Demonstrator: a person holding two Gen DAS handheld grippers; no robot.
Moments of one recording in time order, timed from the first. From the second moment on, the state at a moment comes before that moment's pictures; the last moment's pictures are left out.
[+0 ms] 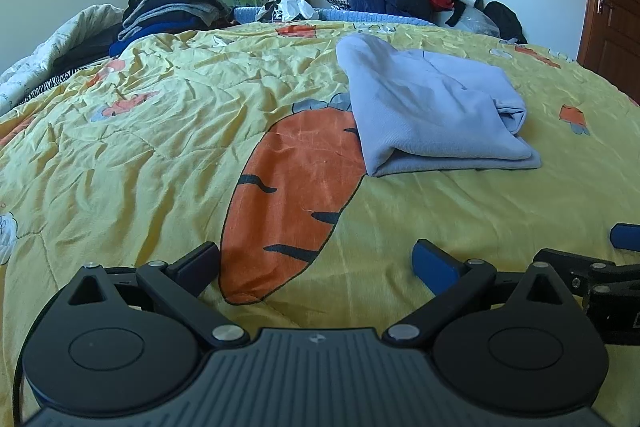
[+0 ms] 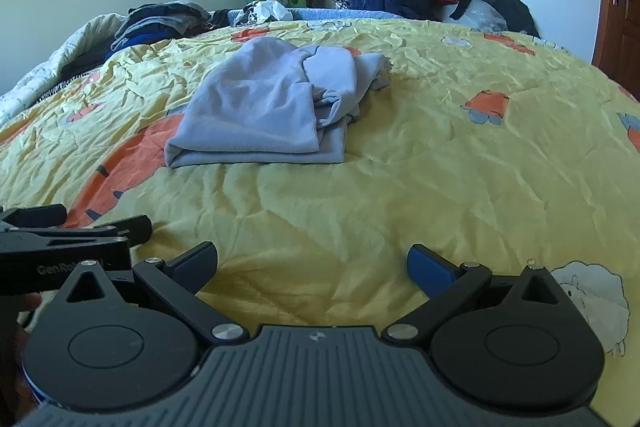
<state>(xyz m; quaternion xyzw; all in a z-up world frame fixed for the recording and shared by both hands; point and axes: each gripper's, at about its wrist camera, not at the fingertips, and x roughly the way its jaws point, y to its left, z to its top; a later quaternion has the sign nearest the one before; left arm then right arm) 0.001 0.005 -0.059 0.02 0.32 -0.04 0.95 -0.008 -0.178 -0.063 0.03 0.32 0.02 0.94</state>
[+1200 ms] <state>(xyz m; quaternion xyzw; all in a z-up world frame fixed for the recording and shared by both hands) 0.001 0.008 -0.060 0.02 0.32 -0.03 0.95 -0.006 -0.182 -0.069 0.00 0.32 0.02 0.95</state>
